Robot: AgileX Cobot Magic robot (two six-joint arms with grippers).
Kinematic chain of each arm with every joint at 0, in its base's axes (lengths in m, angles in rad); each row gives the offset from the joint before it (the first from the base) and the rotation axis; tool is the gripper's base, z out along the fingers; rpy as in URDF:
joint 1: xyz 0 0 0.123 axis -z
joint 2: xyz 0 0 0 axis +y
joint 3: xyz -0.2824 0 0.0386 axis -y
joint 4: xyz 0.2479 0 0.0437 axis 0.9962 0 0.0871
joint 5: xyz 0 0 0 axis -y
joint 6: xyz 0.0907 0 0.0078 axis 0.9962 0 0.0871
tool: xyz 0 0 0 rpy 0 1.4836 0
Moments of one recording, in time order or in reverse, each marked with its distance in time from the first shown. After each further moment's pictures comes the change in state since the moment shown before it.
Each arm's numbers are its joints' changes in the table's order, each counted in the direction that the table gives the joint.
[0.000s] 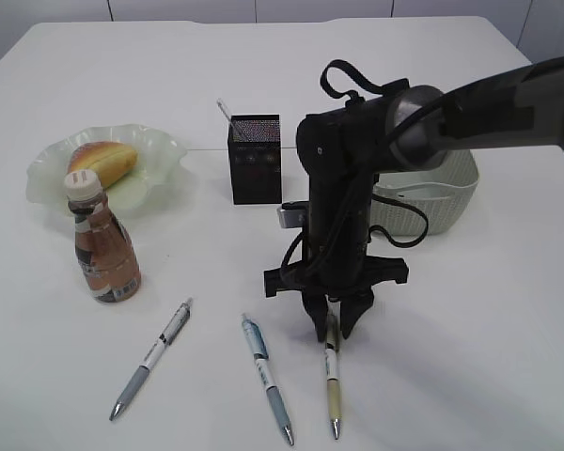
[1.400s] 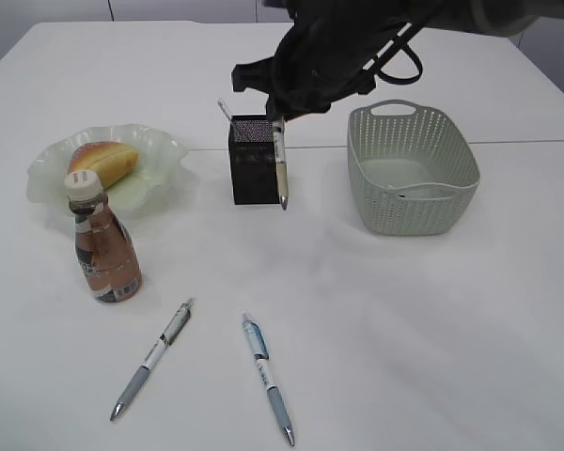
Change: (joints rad) left arm 0.000 0.000 -0.002 0.000 -0.001 0.000; right arm 0.057 -0.178 0.209 -0.049 0.433 -0.173
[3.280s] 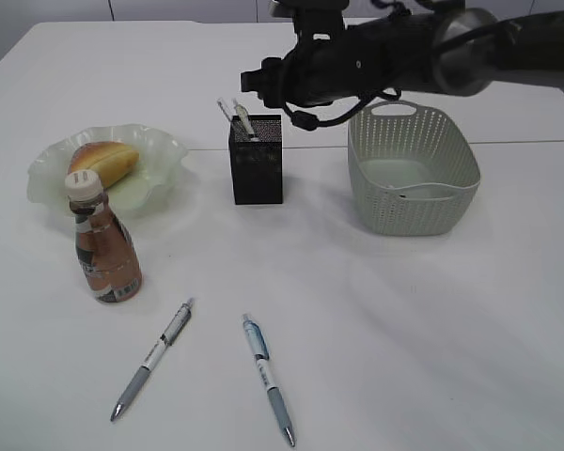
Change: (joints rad) left arm 0.000 0.000 0.000 0.006 0.000 0.000; right arm 0.062 0.172 0.021 -0.093 0.536 -0.004
